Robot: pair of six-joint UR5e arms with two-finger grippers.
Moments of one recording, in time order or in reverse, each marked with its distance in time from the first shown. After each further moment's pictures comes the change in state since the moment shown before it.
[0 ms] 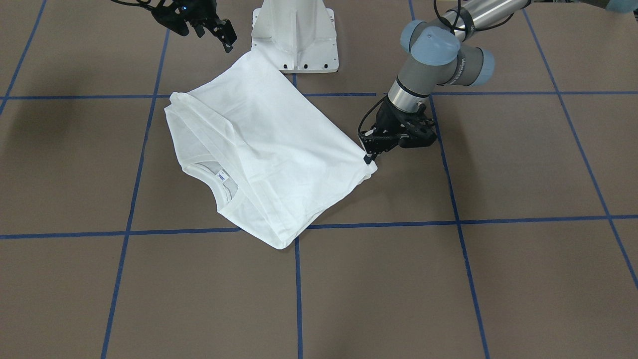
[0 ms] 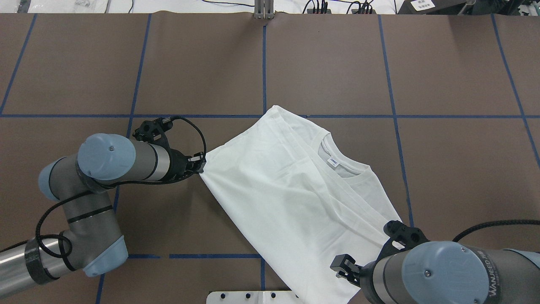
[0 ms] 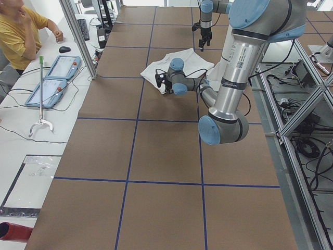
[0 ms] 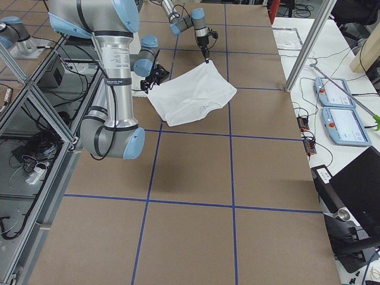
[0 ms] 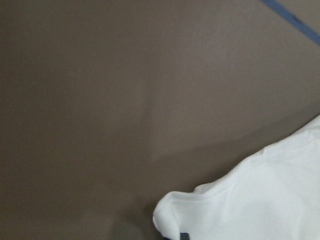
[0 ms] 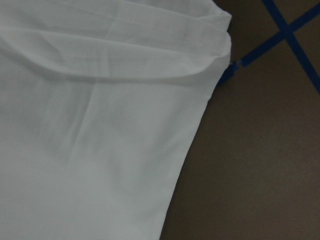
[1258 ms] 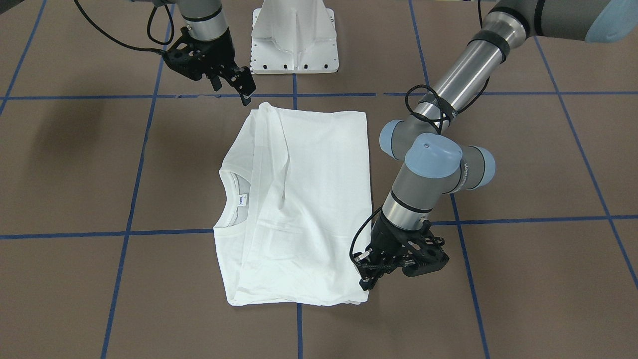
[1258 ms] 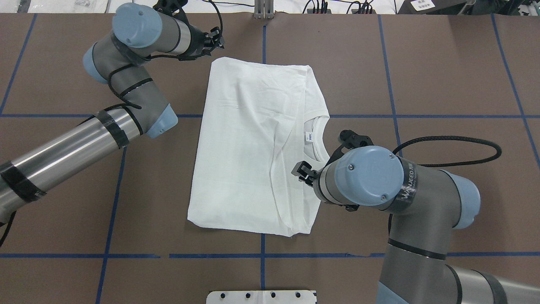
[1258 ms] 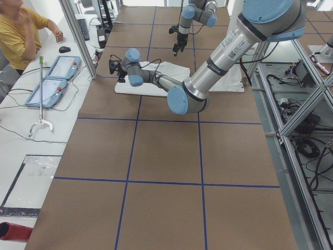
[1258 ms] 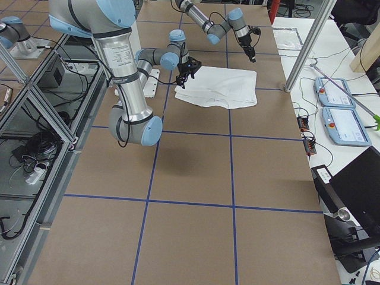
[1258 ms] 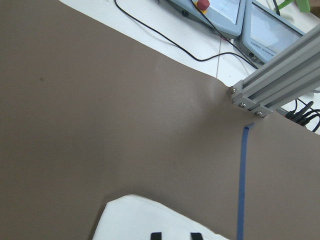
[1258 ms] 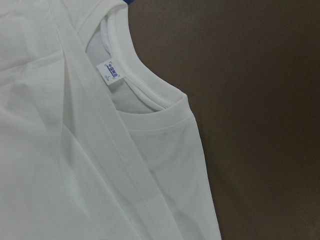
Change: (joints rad) left arm -0.255 -0.410 0.592 -0.301 -0.063 0.096; right arm 0.254 0.324 -0.321 0.001 -0.087 -0.270
